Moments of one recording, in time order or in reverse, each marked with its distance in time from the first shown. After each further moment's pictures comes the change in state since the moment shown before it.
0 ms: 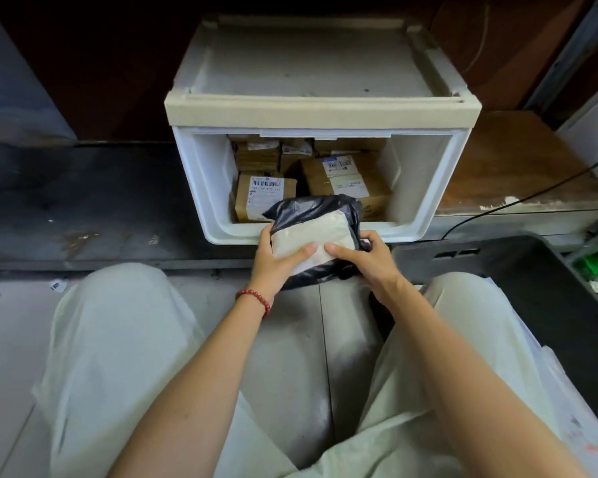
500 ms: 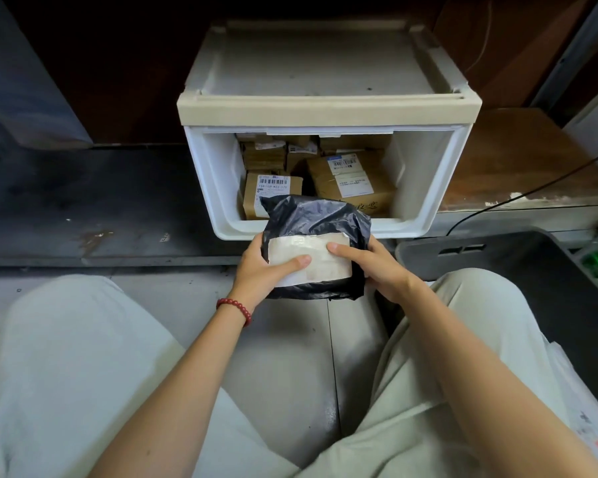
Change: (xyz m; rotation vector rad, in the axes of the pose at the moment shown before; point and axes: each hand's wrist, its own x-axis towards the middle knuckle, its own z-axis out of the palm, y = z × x) left_hand -0.035 0.013 -0.035 0.149 -0.047 0.033; right_hand -0.017 -0.007 -0.004 -0.072 -0.291 0.028
